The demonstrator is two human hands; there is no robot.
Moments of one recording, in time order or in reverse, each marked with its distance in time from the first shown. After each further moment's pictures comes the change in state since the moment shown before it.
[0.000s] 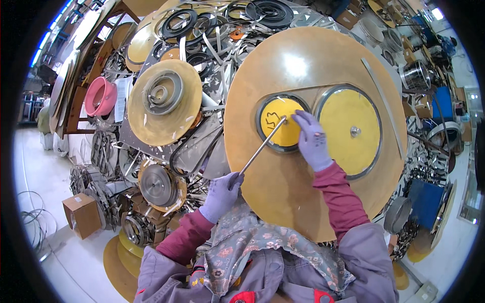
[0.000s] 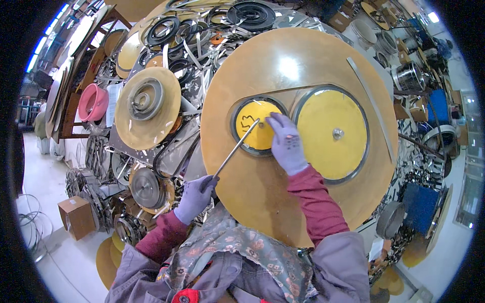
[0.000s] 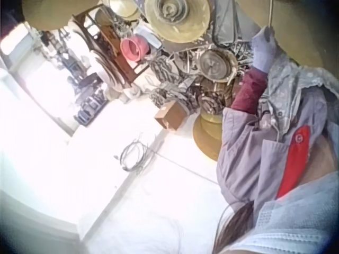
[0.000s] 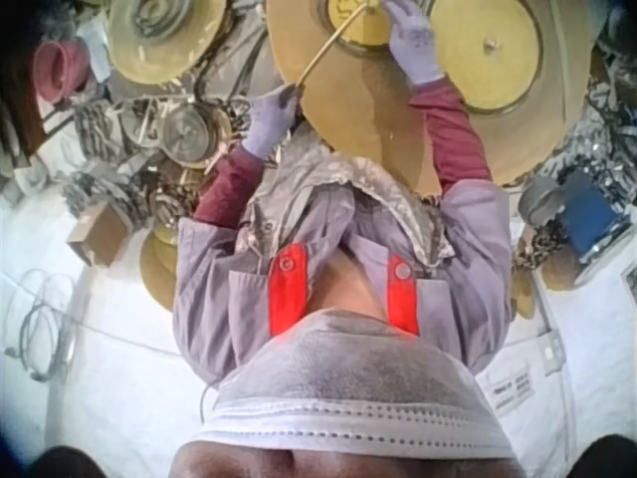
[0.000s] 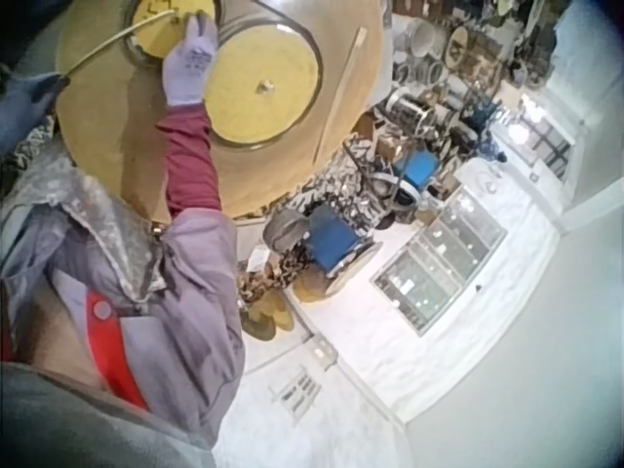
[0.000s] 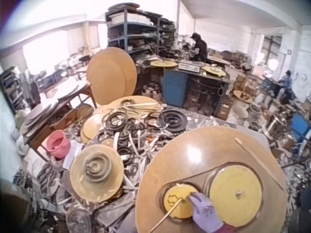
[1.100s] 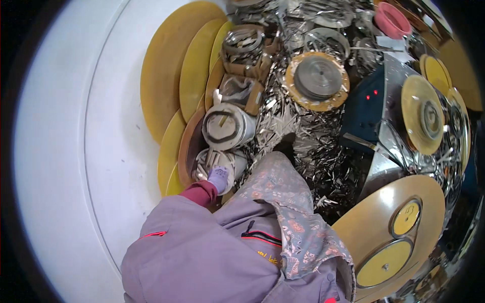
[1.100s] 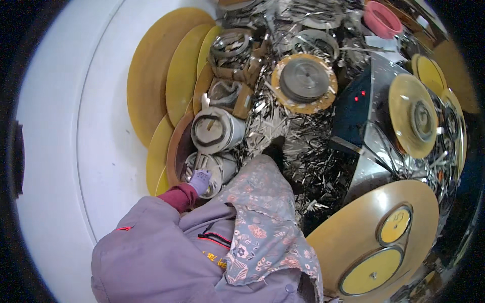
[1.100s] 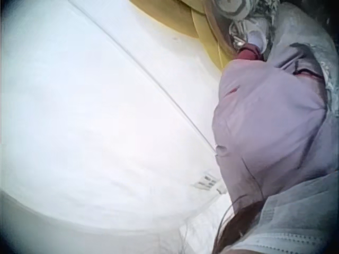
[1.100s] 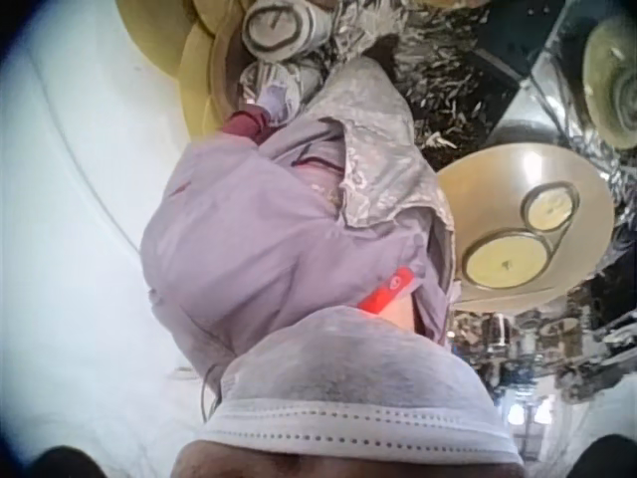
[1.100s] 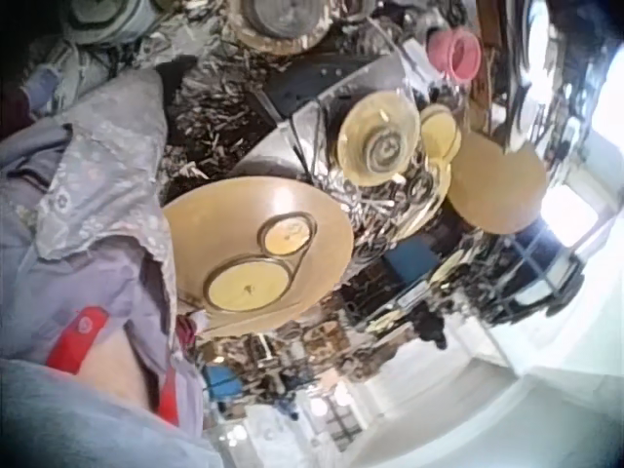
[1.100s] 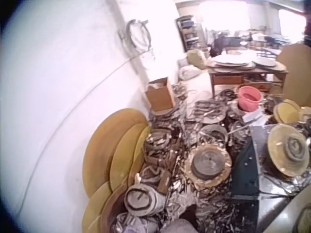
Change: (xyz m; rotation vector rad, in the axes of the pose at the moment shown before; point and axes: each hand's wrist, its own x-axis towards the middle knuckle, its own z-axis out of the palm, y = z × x) left_hand -0.468 -0.226 0.259 0.209 0.096 -1.250; right_hand -0.192 0.236 -0.180 -0.919 -0.576 0.476
